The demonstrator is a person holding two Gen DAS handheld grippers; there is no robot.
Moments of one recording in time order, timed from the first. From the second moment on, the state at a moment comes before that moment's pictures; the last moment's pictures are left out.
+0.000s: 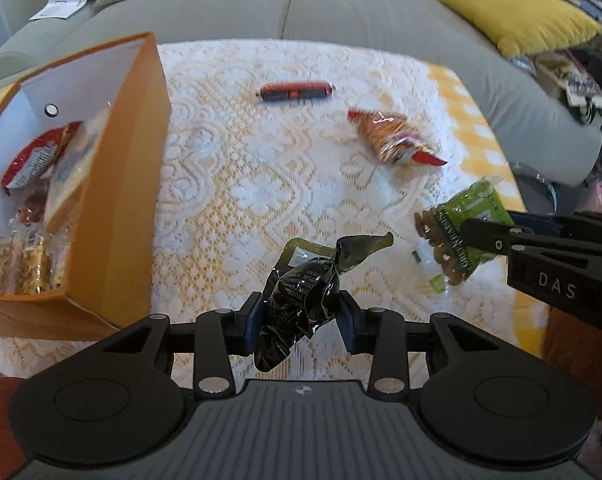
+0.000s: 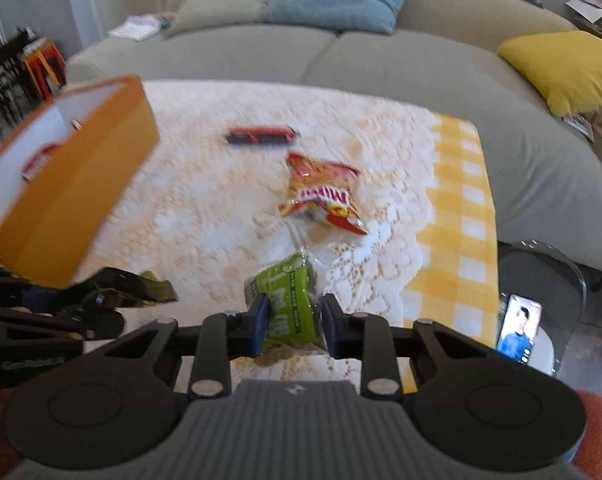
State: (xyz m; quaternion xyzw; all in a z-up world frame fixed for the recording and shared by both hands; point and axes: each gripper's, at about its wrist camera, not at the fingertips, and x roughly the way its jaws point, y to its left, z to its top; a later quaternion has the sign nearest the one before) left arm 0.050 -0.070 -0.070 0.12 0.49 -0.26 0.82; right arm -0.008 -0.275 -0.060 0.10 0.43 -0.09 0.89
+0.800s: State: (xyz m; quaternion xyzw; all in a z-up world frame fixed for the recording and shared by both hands) left arm 0.117 0.007 0.030 0.07 0.42 -0.18 0.89; right arm 0.061 -0.221 0.031 0.11 0.36 0.06 0.93
